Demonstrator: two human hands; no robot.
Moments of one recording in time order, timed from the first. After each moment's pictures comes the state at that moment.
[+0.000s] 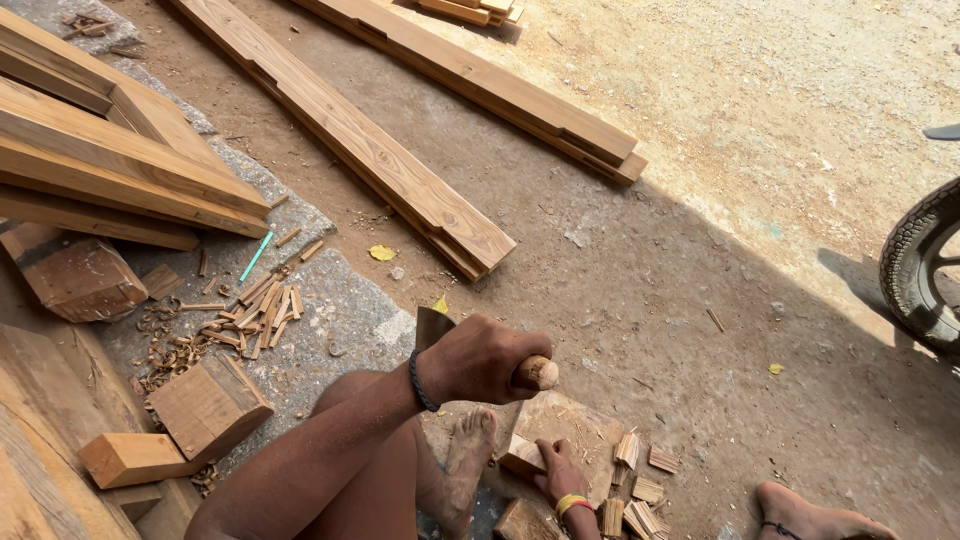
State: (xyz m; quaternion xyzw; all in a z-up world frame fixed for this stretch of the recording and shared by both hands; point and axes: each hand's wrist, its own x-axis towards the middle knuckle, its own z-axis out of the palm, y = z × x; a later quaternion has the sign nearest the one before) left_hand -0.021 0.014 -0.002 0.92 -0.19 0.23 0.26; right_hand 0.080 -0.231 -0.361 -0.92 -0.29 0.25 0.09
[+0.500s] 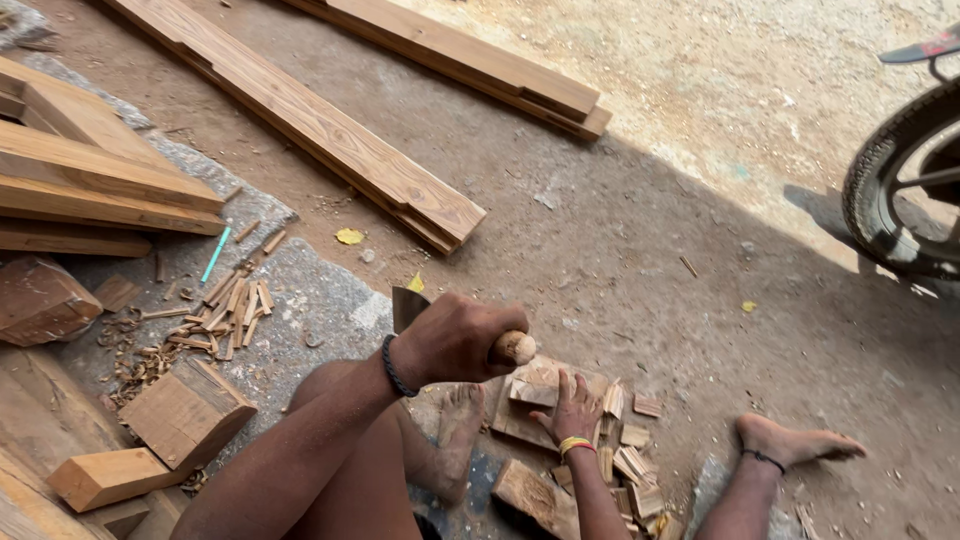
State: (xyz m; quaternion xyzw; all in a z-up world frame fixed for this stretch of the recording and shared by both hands) left_hand -0.019 0.006 0.003 0.90 -0.21 0.26 0.27; right_hand 0.110 -0.236 -0.362 -0.97 -0.22 0.05 0.02
